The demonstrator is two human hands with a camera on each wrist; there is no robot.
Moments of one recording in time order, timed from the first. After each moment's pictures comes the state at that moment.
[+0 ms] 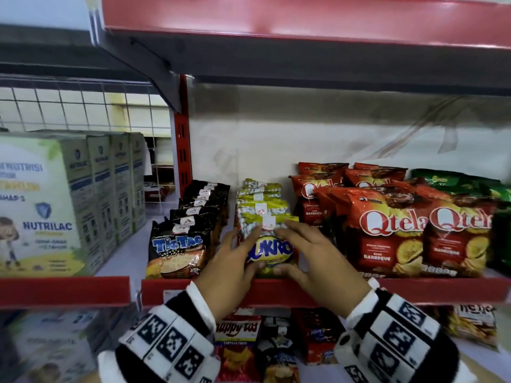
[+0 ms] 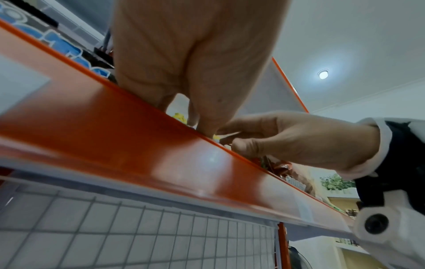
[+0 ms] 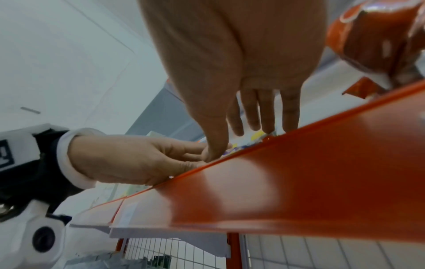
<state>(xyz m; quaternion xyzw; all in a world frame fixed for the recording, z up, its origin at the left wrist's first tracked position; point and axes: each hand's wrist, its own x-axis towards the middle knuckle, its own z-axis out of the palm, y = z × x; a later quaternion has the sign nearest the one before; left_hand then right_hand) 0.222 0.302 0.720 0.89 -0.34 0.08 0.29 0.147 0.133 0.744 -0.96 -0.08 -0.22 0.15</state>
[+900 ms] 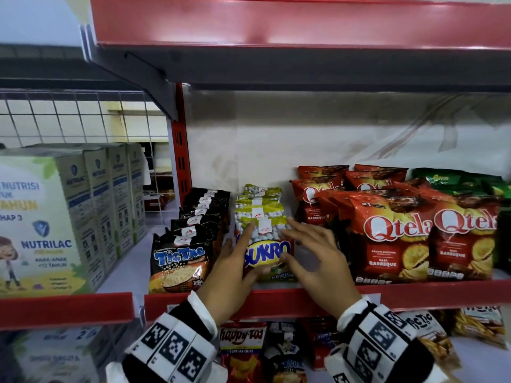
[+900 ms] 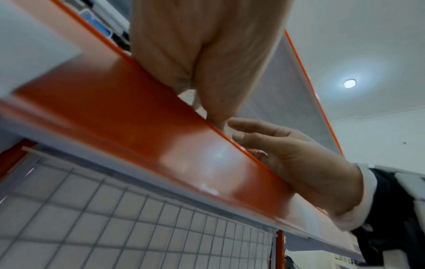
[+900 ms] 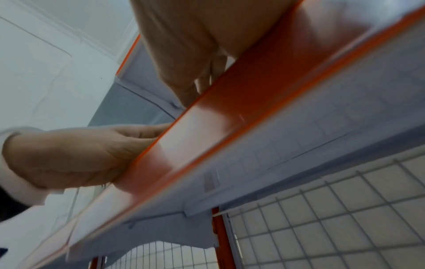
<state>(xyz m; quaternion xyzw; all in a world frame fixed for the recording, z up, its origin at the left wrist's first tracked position) 0.224 0.303 0.727 0.85 -0.35 0.05 0.39 0.168 0.128 0.717 -0.86 -0.07 -0.39 0.31</state>
